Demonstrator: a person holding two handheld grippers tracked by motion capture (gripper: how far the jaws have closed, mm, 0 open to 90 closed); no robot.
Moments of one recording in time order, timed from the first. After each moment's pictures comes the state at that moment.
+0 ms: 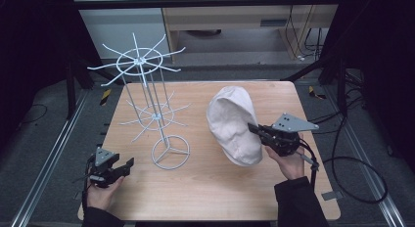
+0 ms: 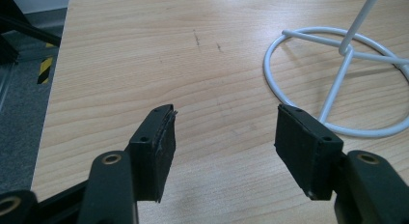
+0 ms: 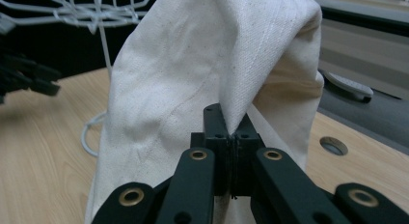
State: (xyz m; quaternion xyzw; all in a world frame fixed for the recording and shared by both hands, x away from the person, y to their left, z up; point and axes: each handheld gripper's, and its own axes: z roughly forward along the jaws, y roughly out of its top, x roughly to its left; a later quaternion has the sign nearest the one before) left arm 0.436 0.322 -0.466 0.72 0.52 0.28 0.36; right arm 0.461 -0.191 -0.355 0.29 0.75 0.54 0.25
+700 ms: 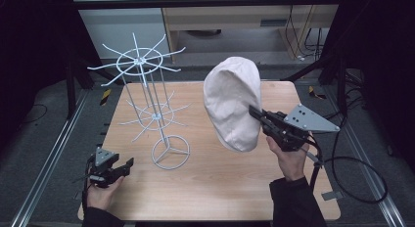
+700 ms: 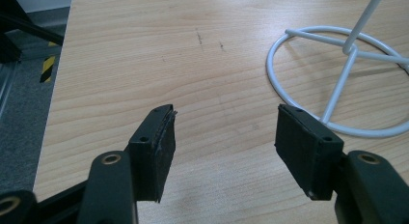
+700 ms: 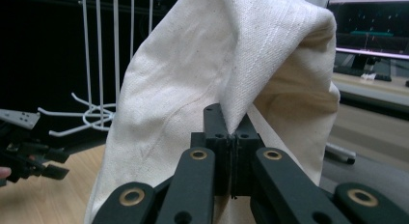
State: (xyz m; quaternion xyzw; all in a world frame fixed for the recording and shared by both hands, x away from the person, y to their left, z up) left arm 0.436 0.322 -0.466 0.72 0.53 0.28 0.36; right arm 0.435 -0.180 -0.296 0.26 0.67 0.62 0.31
